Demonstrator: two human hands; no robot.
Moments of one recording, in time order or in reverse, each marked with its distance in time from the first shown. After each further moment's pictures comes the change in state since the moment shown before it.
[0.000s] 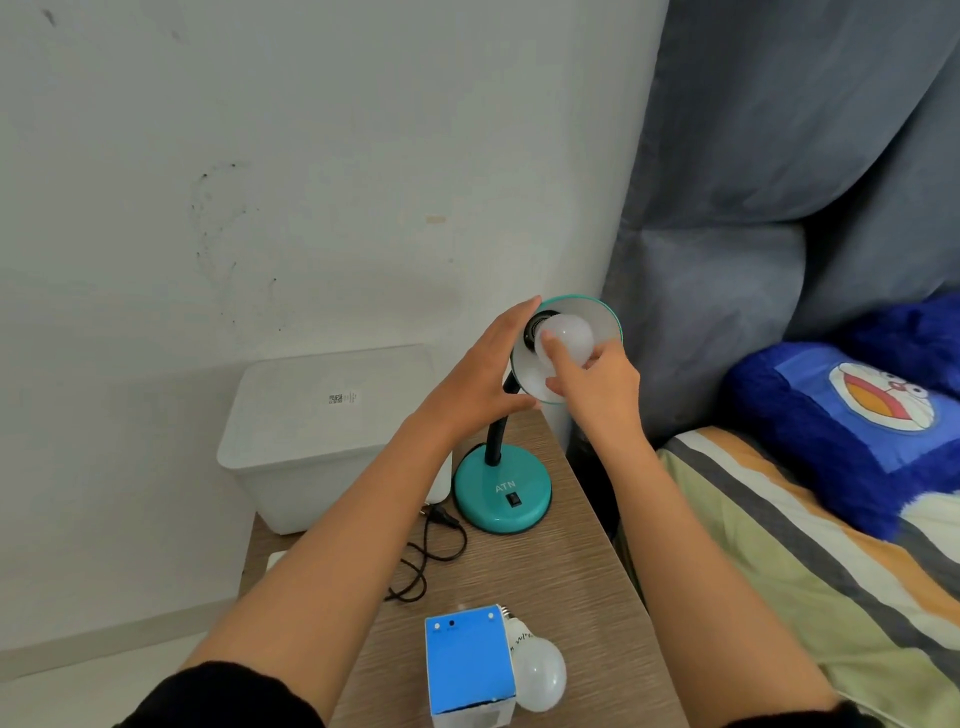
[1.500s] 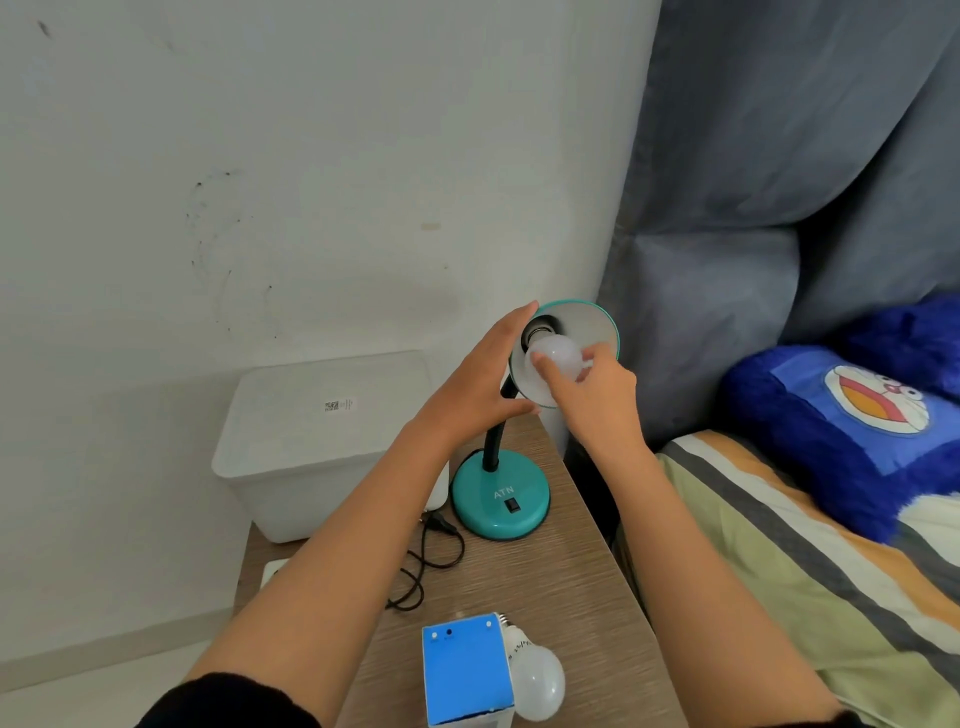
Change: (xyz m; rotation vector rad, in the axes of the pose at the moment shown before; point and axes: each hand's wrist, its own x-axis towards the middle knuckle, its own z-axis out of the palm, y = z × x) left_hand 0.001 0.007 0.000 -0.001 -0.008 -0.017; right_hand 0.000 0.005 -0.002 -0.193 -0.009 -0.101
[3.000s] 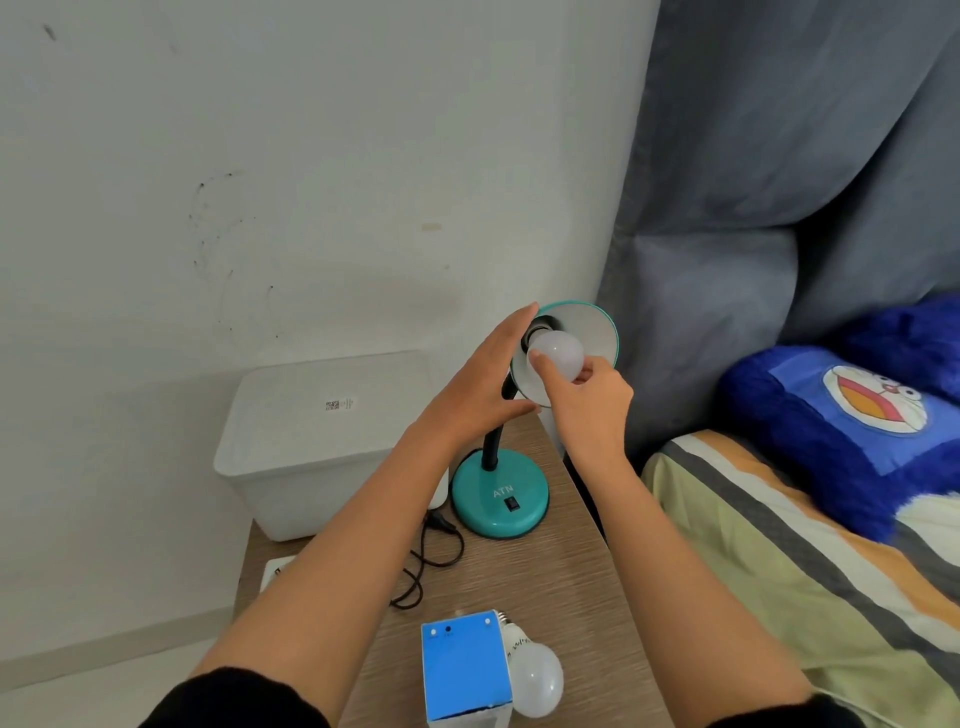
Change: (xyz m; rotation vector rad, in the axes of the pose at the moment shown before) left_hand -0.001 0.001 0.004 0.002 0.002 -0.022; right_hand -0.004 0.005 0.014 0.143 0.147 0.043
